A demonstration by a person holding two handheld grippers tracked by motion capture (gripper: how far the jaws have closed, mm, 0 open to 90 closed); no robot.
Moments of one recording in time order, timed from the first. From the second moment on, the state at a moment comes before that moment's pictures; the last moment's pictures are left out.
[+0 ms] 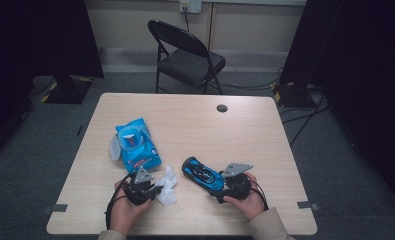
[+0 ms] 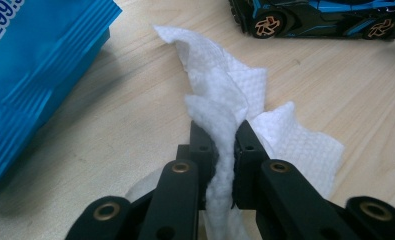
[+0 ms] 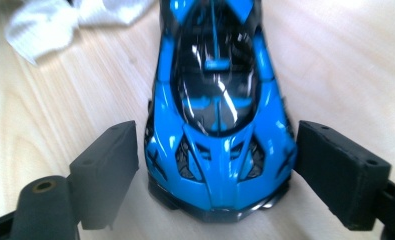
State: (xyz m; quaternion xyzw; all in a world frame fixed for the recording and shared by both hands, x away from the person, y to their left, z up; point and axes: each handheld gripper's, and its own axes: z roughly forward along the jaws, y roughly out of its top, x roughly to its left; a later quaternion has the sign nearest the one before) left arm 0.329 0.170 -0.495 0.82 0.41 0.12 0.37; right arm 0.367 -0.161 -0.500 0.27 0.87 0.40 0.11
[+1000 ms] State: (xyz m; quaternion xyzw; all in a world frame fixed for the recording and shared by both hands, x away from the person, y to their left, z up) left arm 0.329 0.170 -0.496 0.82 0.42 0.11 0.38; right arm 0.395 -0.119 -0.481 0.26 0.88 0.39 0.11
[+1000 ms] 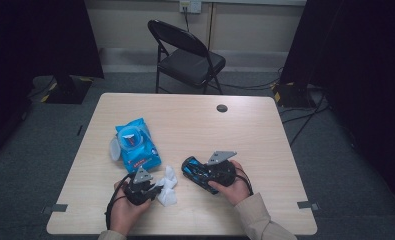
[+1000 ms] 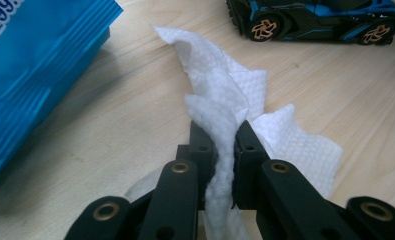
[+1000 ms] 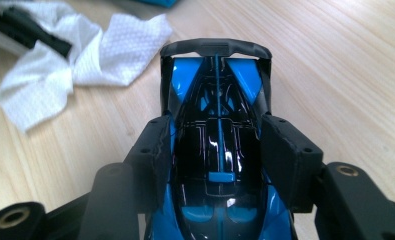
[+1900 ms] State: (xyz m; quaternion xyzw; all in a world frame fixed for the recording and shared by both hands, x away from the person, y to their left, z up) left arm 0.356 0.098 -0.505 0.80 0.43 0.10 0.41; right arm 0.391 -0.113 -0.479 0.28 0.88 0.37 0.12
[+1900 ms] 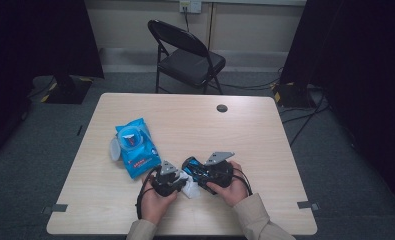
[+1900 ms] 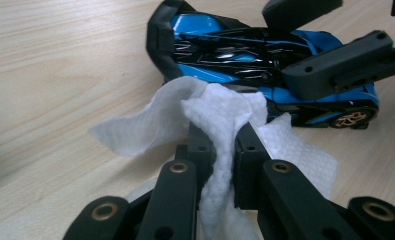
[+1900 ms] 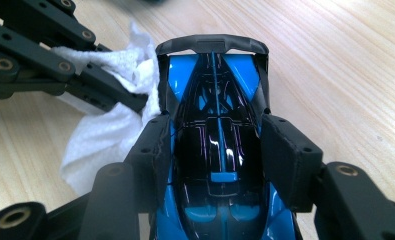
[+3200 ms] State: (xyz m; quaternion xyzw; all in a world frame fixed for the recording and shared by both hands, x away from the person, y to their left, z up) left arm 0.327 0.045 -0.502 0.82 0.39 0.06 0.41; right arm 0.390 -0.112 -0.479 0.28 0.88 0.37 0.12
